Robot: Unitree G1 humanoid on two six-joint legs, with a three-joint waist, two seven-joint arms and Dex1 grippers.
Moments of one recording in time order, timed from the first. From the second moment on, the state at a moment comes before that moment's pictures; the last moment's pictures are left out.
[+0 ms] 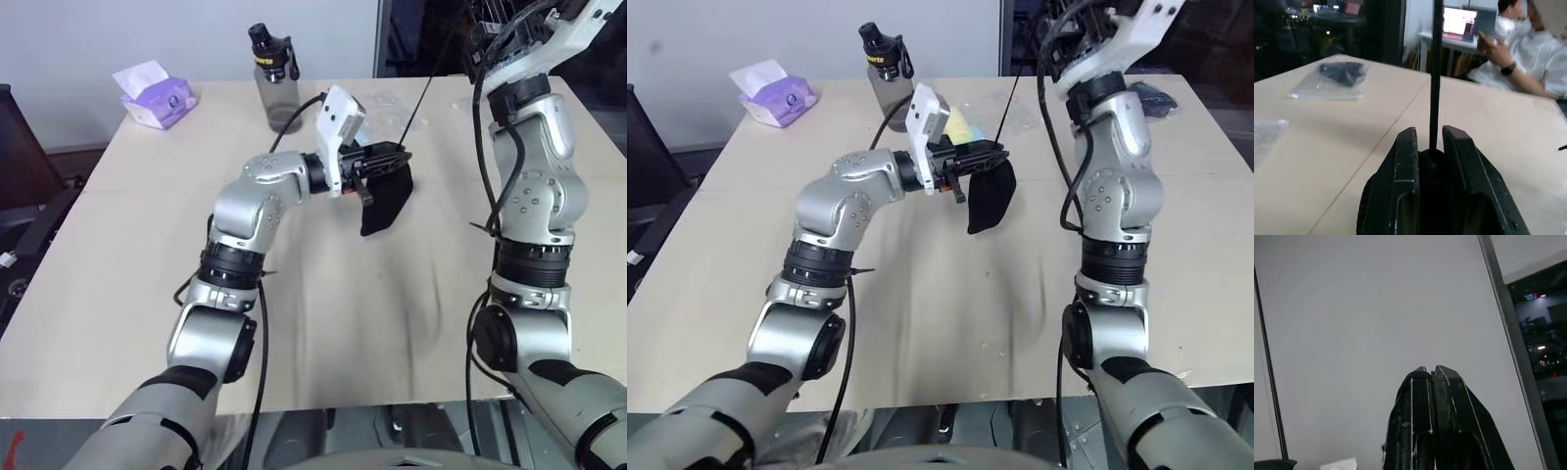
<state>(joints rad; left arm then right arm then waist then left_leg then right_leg) -0.91 0.27 -0.09 0.18 -0.42 0.61 -0.85 -0.96 -0.15 -0.24 -0.03 0.52 0.28 0.26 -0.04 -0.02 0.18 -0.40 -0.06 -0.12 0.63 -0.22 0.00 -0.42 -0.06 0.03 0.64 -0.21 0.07</state>
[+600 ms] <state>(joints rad) -0.71 0.51 0.04 0.12 -0.45 0.67 -0.87 -0.85 -0.25 -0.13 -0.12 0.54 0.37 0.39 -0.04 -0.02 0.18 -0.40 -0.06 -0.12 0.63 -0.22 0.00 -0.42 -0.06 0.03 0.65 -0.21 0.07</state>
